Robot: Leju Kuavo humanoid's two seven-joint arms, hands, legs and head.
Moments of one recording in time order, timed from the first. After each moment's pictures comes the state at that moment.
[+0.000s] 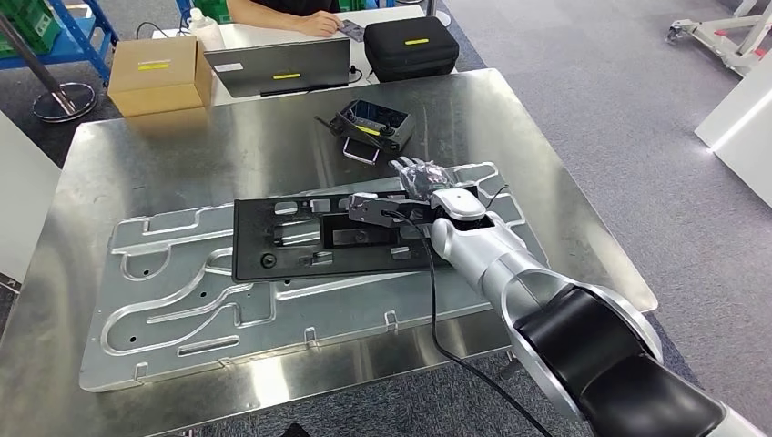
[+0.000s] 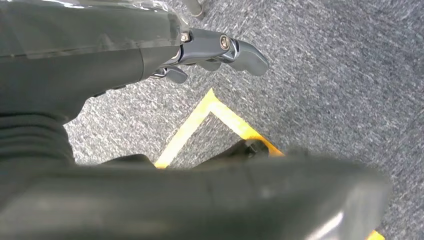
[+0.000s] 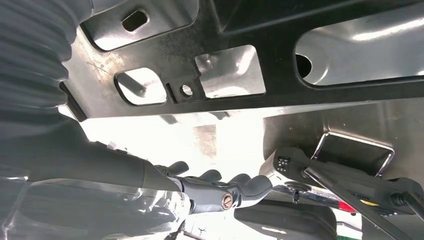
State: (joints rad) left arm -0.15 -0.20 -0.01 -0.20 -0.67 0.20 -0.27; right arm -1.11 0.17 0.57 -0.27 0.99 -0.06 0.05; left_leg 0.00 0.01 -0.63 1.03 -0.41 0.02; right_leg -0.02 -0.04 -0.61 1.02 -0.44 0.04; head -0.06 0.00
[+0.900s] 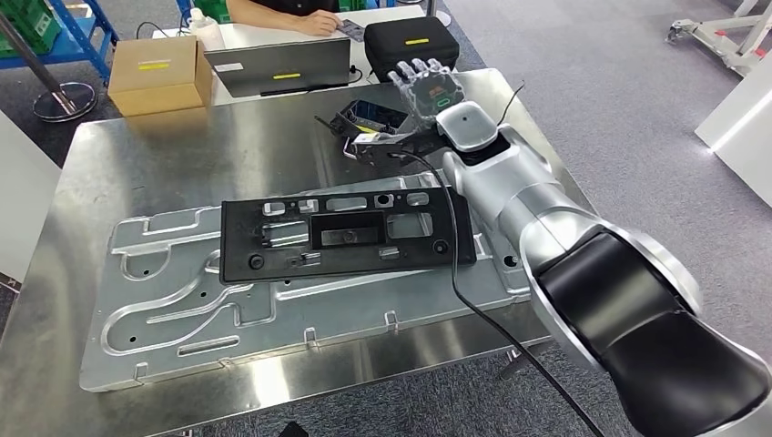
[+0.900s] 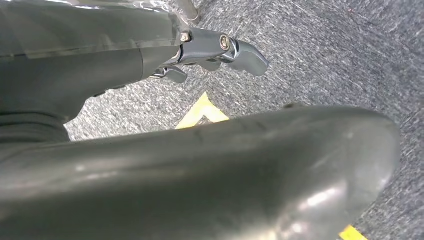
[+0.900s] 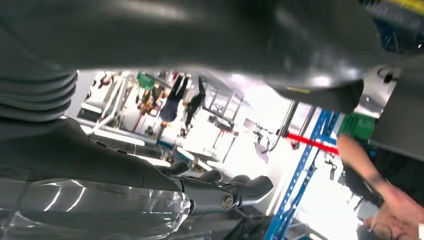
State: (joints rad) left arm -0.15 -0.20 0.02 -0.20 -0.67 0.22 -0.31; right arm -1.36 0.14 0.72 -0.28 1.25 -0.09 0.05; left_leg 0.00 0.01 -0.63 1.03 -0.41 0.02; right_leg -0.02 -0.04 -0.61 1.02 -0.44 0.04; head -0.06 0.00
